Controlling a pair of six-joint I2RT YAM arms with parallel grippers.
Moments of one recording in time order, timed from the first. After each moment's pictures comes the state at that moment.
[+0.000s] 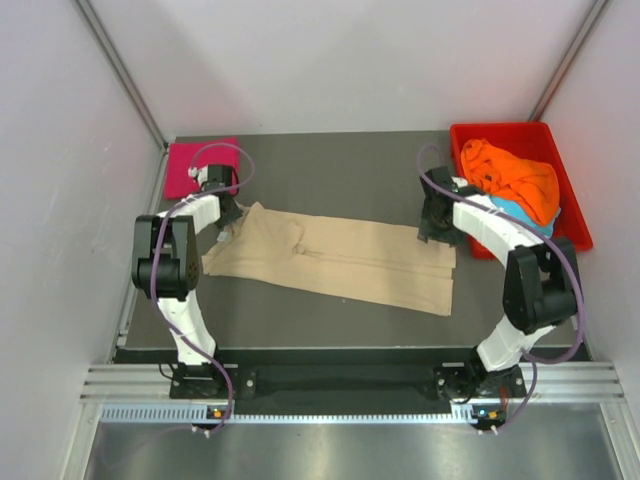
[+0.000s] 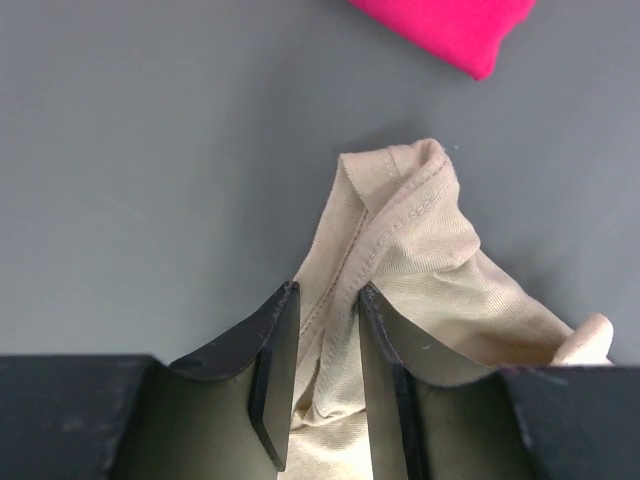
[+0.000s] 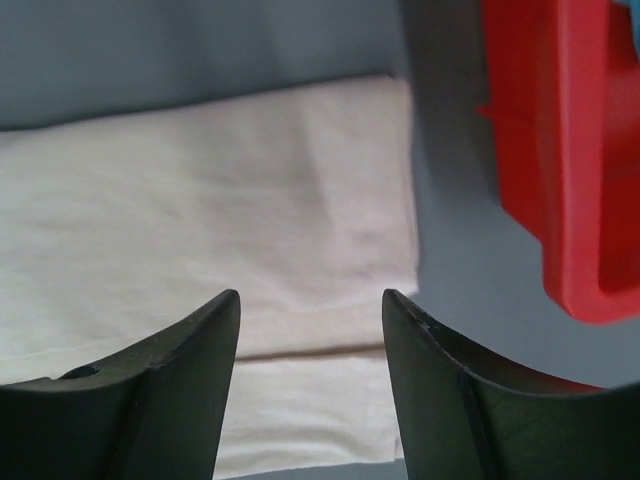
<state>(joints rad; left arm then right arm) -0.03 1.92 1.24 -0.26 -0.28 -0.53 0.29 1.67 1.23 -0.76 0.32 0.47</state>
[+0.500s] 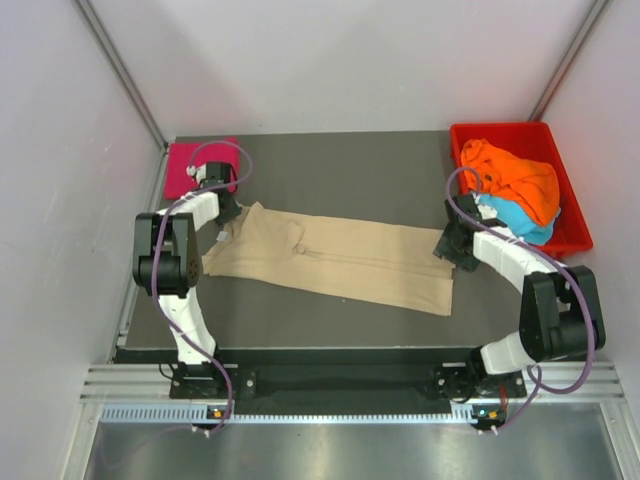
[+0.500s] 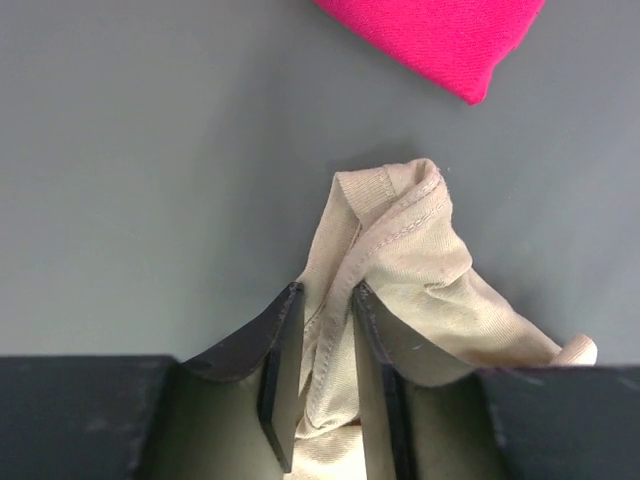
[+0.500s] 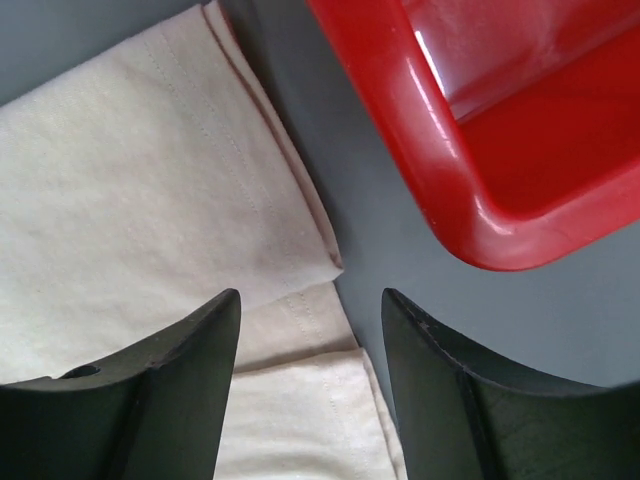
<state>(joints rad) -0.02 1.95 1.28 -0.28 -0.26 -0.55 0.17 1.46 0.86 -0.57 0.31 0.66</state>
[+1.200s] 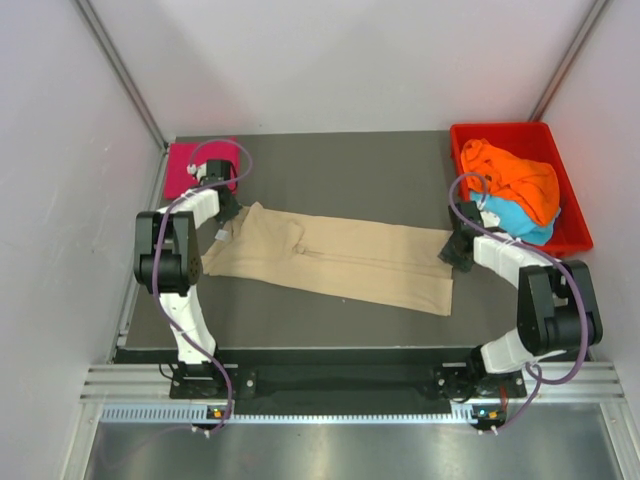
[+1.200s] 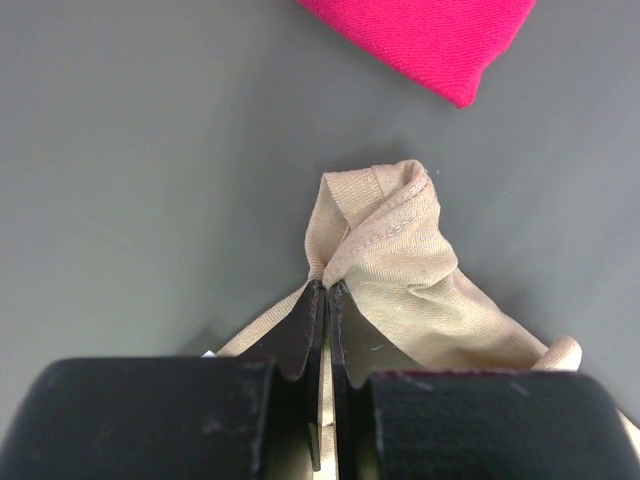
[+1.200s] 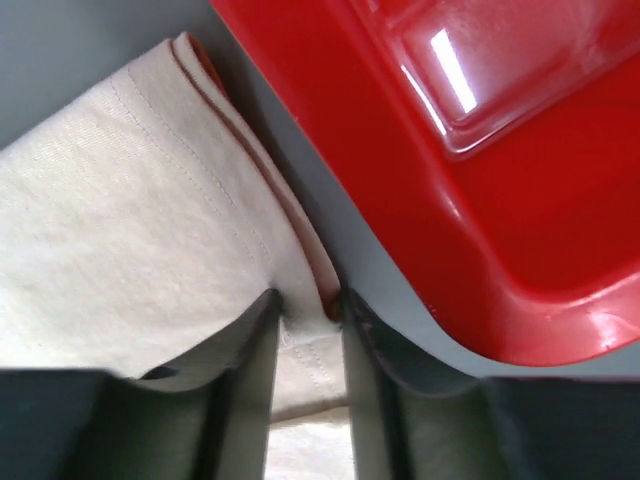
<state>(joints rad) -0.01 1.97 1.32 -0.32 -0.24 -0.56 0.13 1.49 0.77 -0.40 0.28 0.71</state>
